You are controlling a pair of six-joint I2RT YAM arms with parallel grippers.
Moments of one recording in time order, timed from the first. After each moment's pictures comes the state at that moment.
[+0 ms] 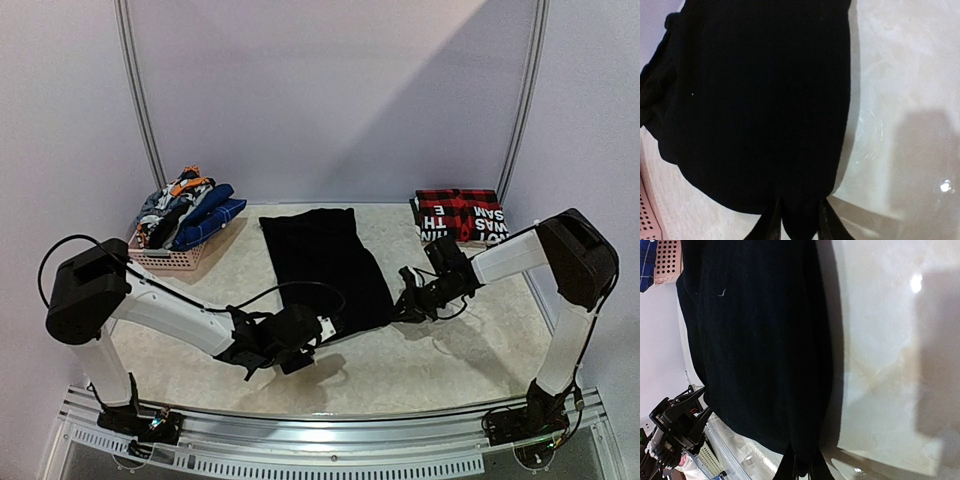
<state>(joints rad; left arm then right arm) -1.17 1.80 0.85 -0.02 -0.46 0.16 0.47 1.87 0.91 -0.12 -0.66 0.61</state>
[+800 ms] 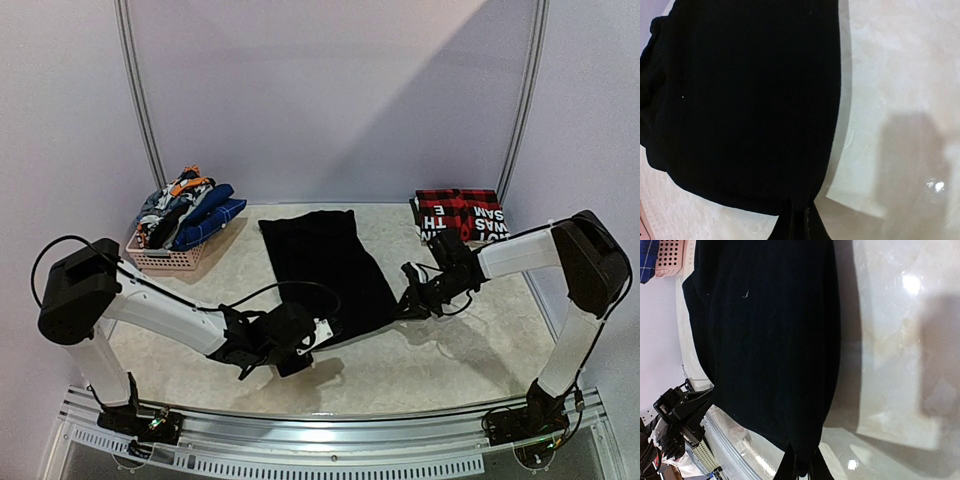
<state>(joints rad) -1.17 1.76 0.81 -0.01 -0.36 0.16 0.47 1.80 0.93 -0.26 -0.64 0.57</state>
